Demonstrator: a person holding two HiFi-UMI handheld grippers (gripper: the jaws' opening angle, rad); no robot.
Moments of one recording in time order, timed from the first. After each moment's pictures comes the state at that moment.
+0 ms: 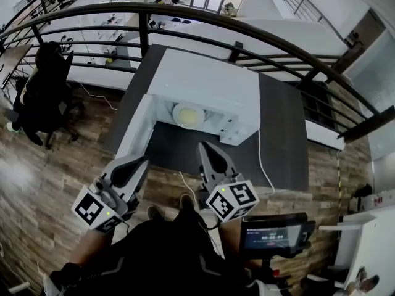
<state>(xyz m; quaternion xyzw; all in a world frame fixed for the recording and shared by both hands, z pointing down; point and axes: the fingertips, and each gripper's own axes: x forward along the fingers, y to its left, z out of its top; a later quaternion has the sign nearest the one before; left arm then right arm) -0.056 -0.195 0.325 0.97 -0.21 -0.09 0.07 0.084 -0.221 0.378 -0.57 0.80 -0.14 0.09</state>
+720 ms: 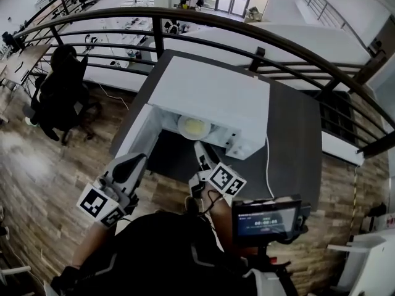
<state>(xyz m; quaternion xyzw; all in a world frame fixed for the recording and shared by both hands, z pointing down) -0.011 -0.247 0.349 0.95 -0.30 -0.03 0.07 0.163 -0.321 0.526 -0.55 0.70 -0.41 0.23</state>
